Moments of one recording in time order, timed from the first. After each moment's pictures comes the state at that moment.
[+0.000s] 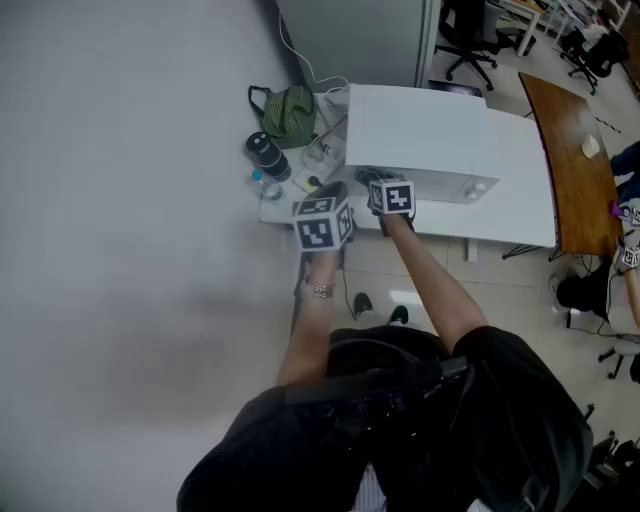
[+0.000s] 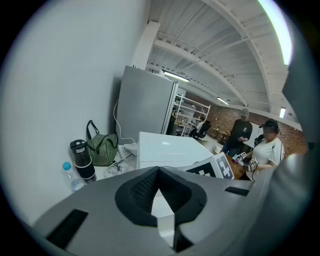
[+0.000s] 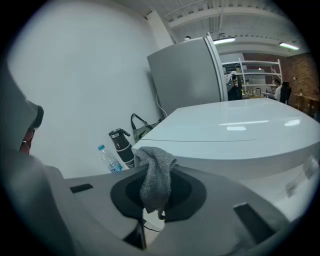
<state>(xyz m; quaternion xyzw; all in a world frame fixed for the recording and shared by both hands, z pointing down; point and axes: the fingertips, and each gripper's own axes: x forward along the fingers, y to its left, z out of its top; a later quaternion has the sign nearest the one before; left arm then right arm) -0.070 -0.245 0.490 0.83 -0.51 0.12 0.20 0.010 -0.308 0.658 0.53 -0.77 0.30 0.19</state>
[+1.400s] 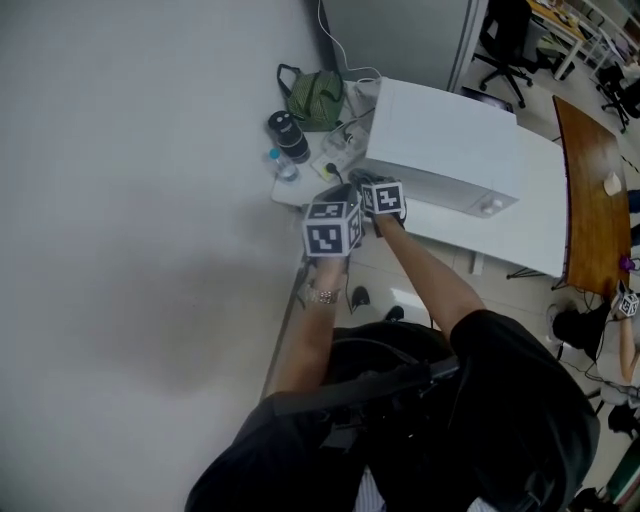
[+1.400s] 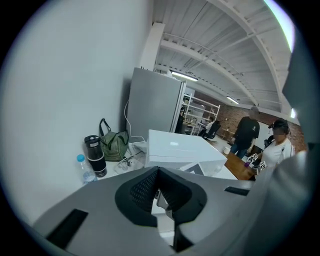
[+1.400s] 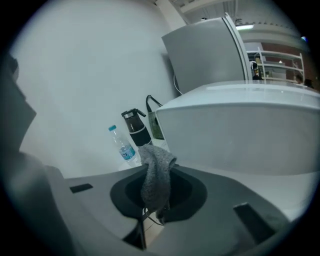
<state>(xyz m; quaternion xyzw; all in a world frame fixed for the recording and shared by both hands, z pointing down) -0.091 -0.227 0.500 0.79 -0.56 0.12 0.20 -0.068 -0.309 0.719 0.44 -0.81 0.30 0.25</state>
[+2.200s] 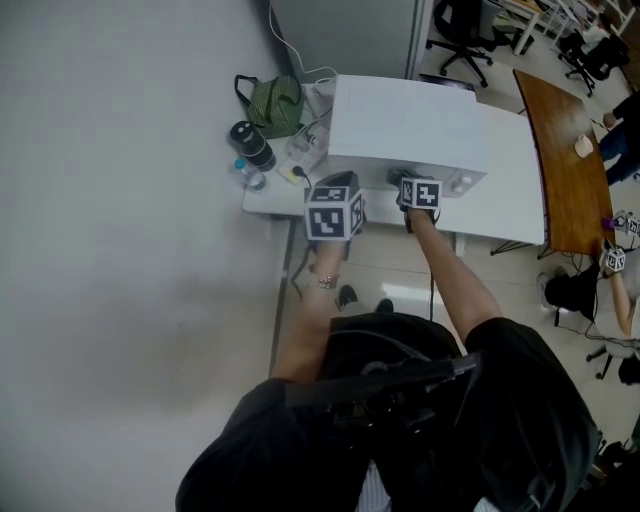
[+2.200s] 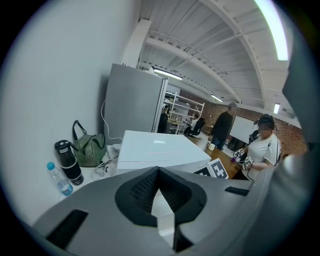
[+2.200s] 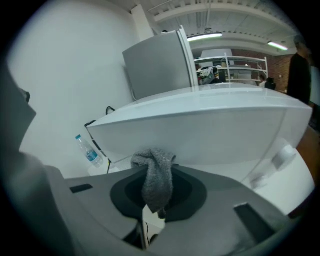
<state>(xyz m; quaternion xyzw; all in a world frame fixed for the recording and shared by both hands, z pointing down) -0.008 -0.235 0.491 0.84 -0.49 0.12 0.19 0.142 -0.289 0.714 0.57 -0.72 0.33 0.22</state>
